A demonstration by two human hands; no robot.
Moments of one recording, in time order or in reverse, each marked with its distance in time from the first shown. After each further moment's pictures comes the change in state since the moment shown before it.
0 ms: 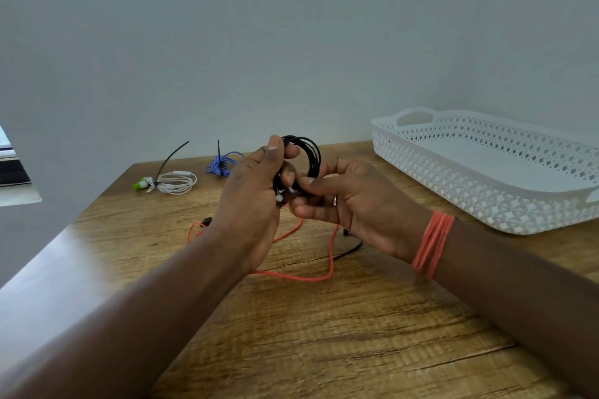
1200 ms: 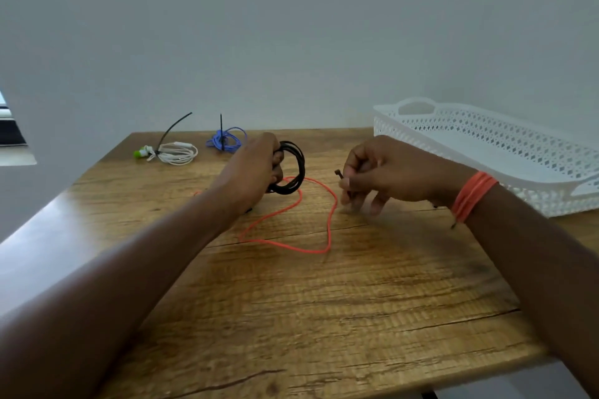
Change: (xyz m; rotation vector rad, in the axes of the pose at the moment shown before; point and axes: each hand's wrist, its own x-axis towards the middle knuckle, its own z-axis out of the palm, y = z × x) left_hand 0.010 0.006 -0.017 0.518 0.015 -0.121; right_hand -0.005 -0.032 -0.037 -1.043 -0.069 0.095
